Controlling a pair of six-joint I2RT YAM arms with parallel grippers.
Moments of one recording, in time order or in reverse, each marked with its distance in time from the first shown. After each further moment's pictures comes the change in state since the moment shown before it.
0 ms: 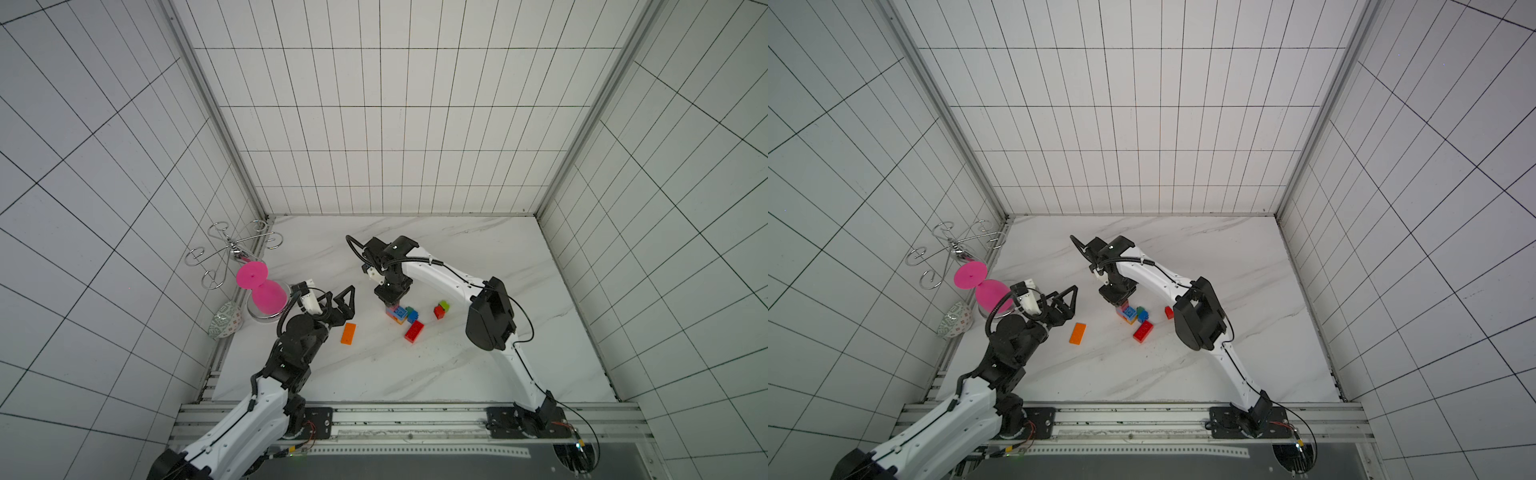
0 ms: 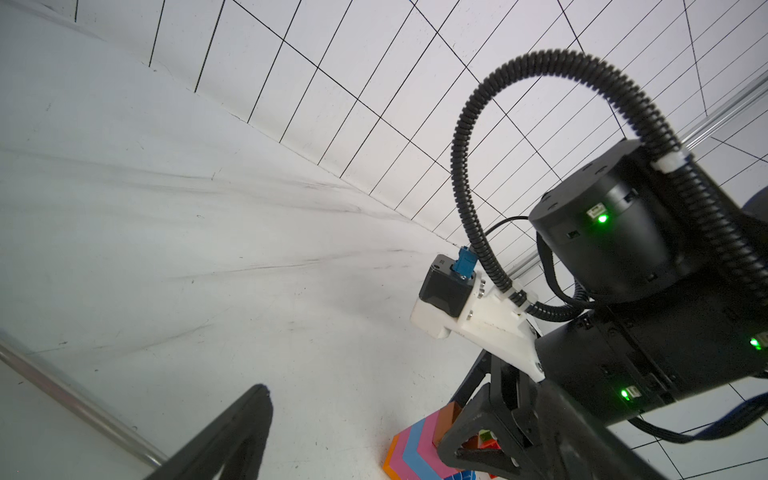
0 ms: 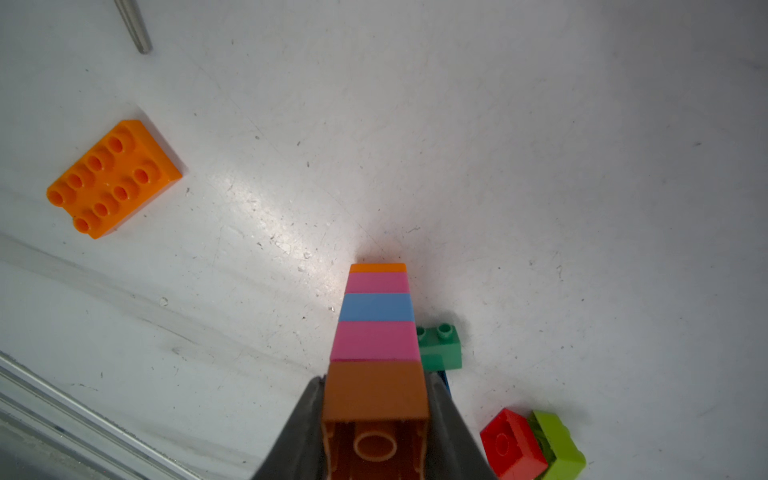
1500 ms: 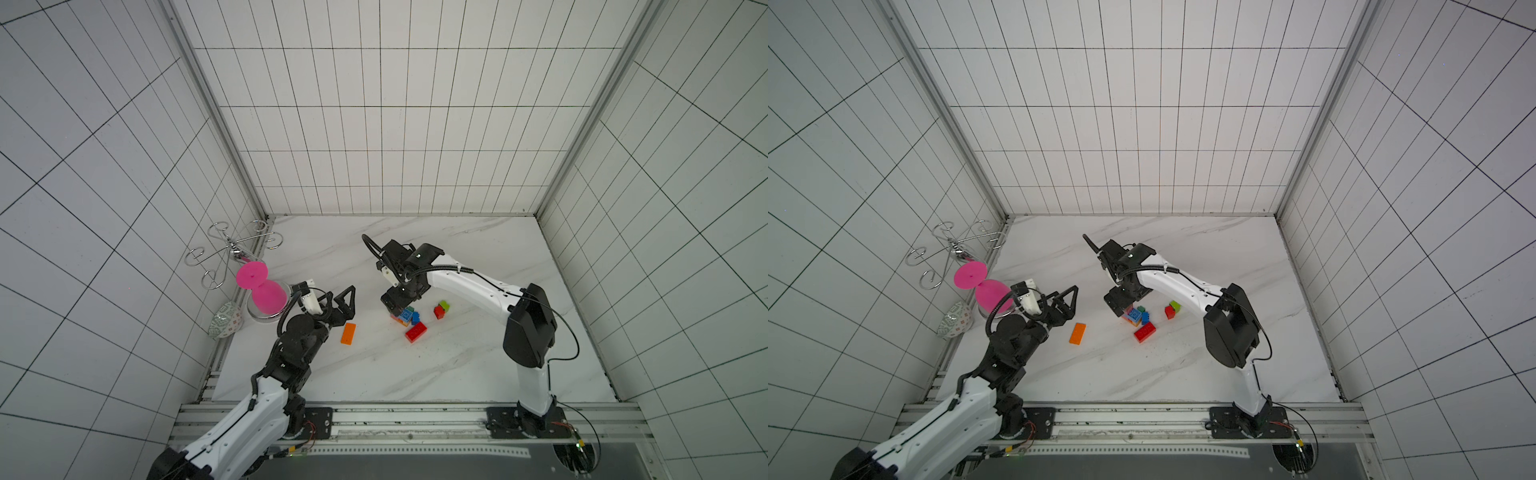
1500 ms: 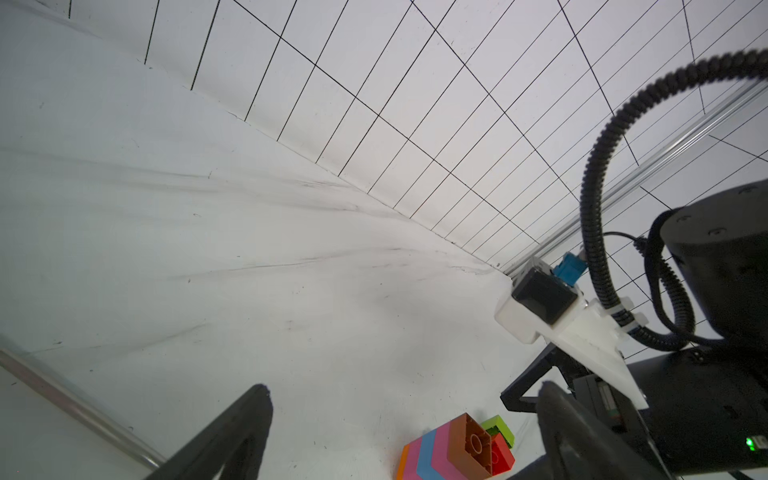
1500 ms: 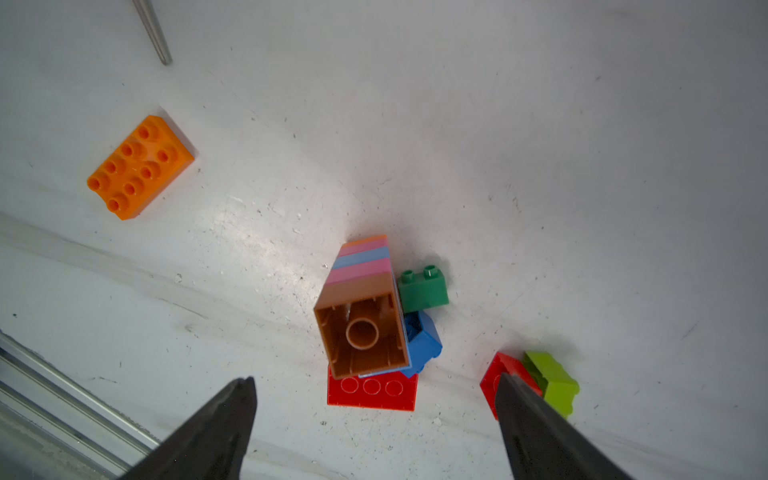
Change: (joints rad) left arm 0.000 0.006 0.000 0.006 0.006 0.000; right arm 0.009 -0.327 -0.423 0.241 0.029 0.114
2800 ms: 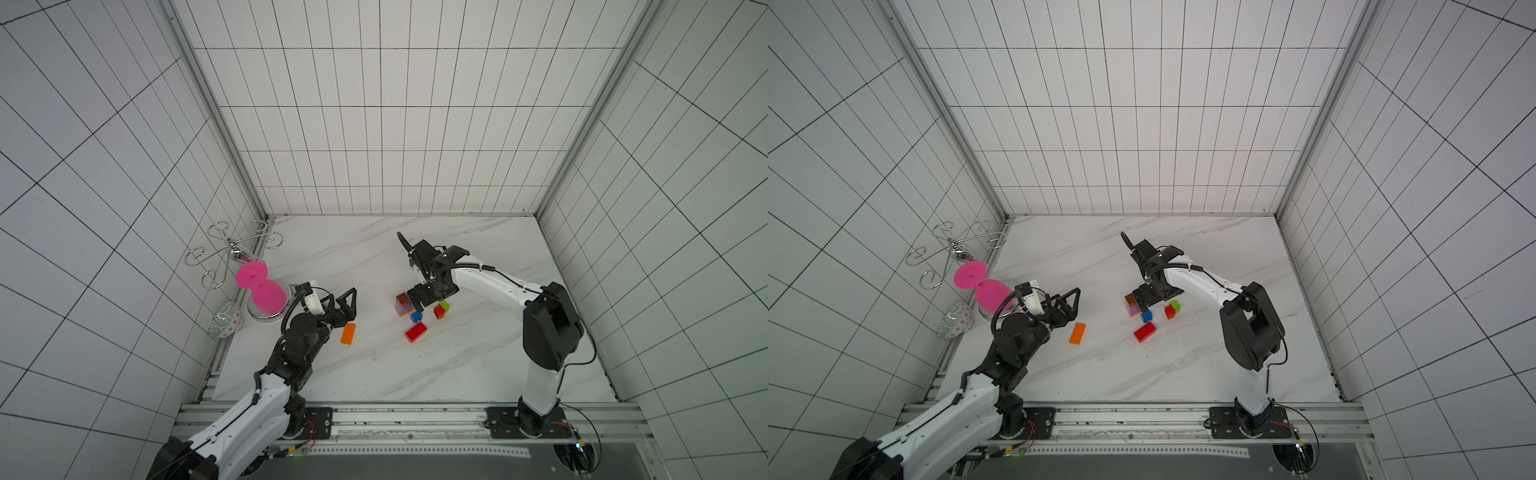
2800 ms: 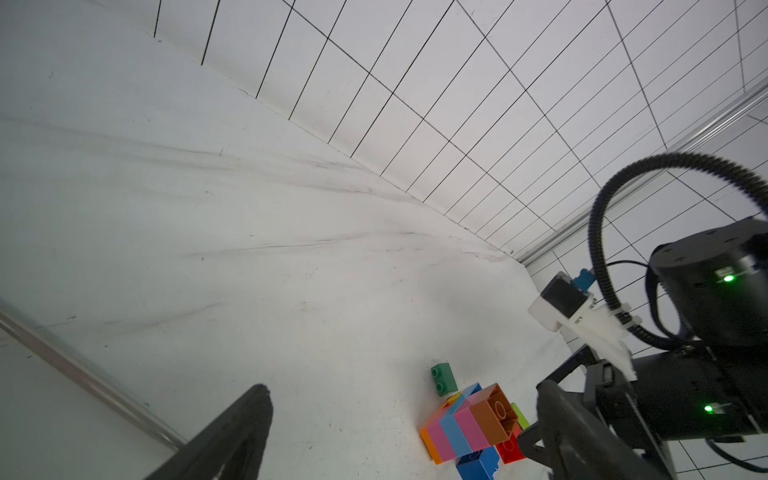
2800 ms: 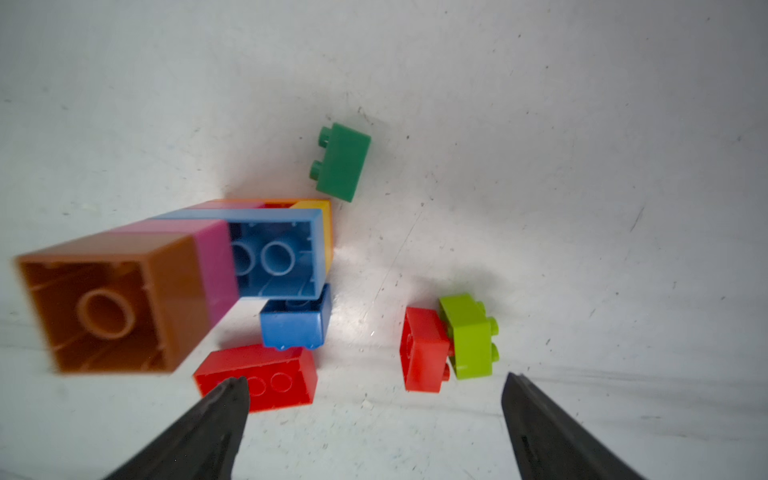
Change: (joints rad) left arm 0.000 0.080 -0.005 0.005 0.002 0.000; right arm -0.169 -0.098 -0.176 0.051 0.005 0.092
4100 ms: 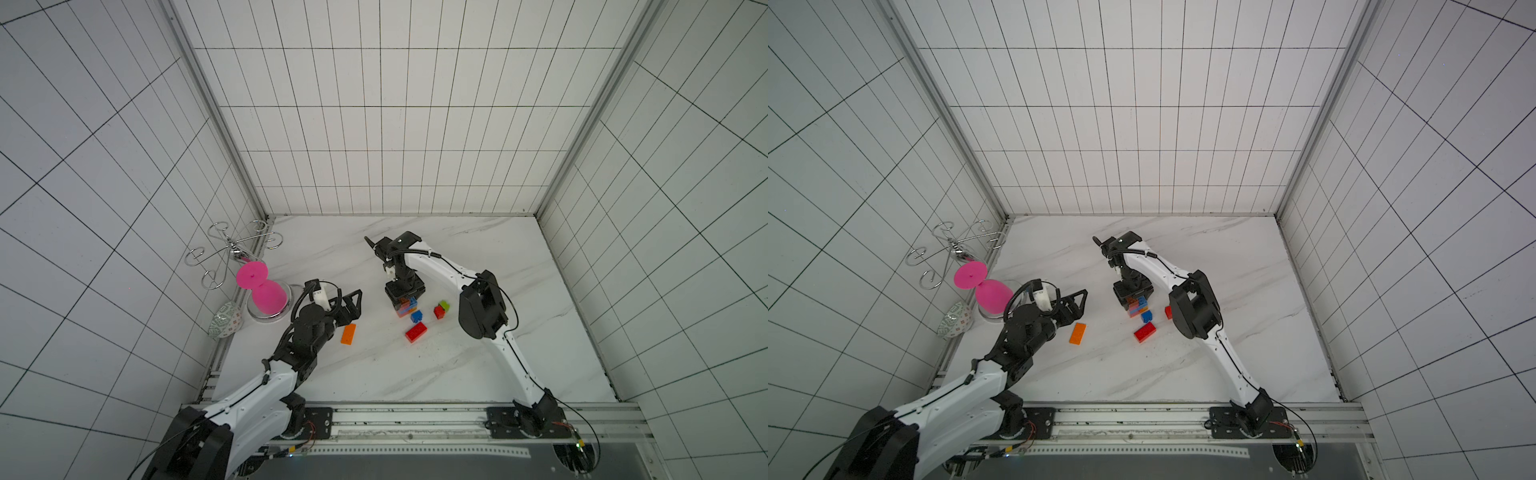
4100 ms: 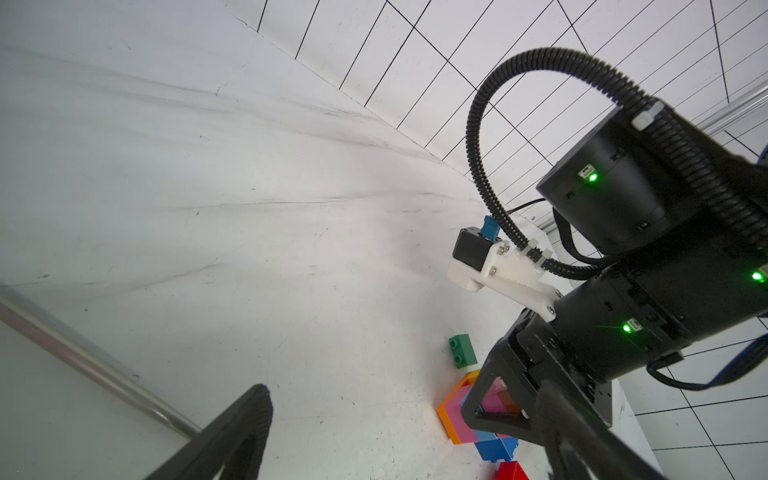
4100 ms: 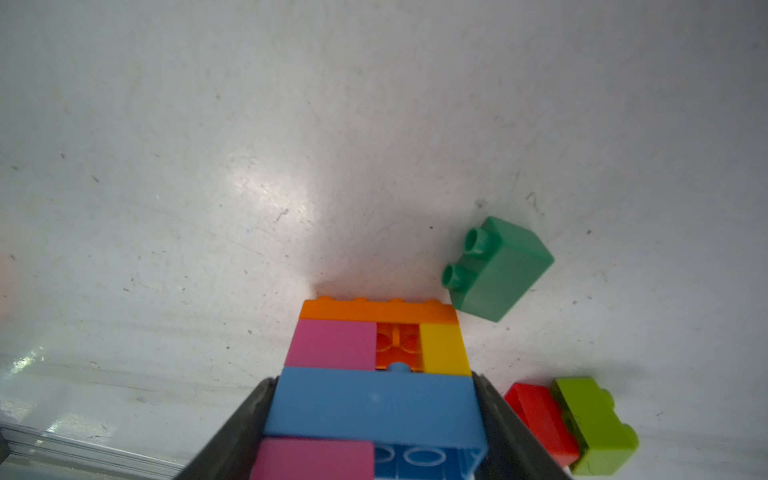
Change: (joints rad) left arm 0.005 0.147 0.048 -0.004 0.050 -0.008; right arm 0.060 0.578 0.726 -0.468 -0.080 0.045
